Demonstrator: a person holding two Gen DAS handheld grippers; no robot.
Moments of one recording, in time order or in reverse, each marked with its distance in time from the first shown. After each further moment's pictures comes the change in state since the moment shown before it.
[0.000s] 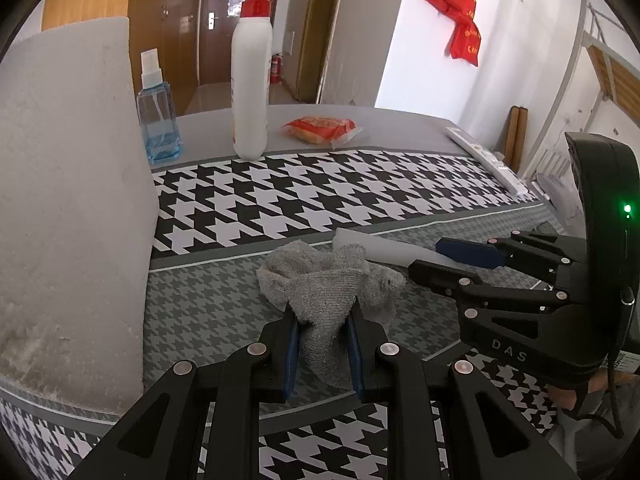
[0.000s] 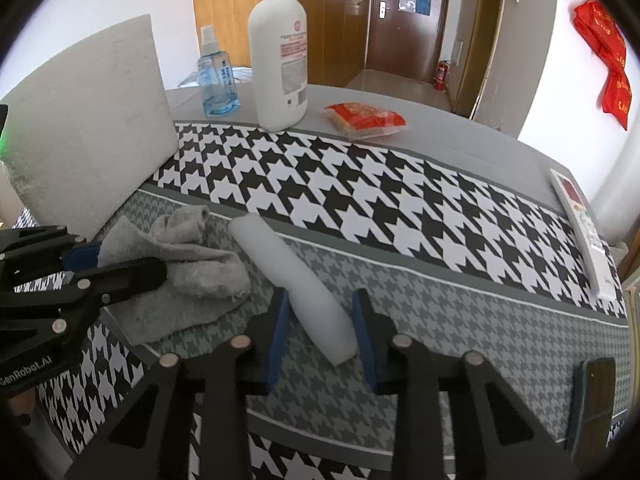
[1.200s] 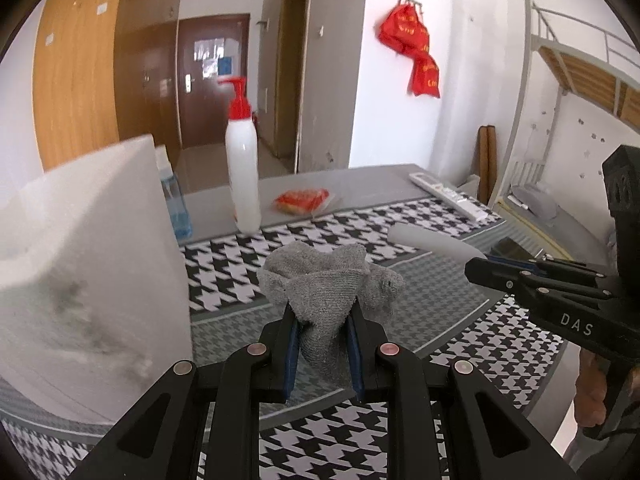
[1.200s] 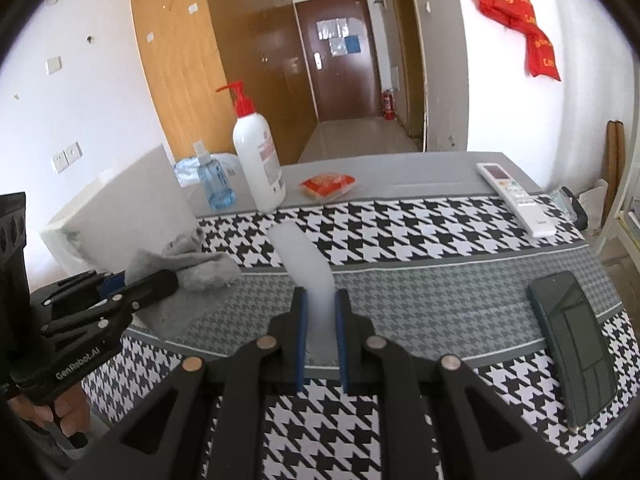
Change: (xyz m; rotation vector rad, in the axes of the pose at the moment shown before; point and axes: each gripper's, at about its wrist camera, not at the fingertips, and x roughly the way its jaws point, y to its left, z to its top) left arm -0.072 -0.005 0.000 0.139 -0.207 -0.030; right arm -0.114 0.007 -0.031 0.296 -0.257 -0.035
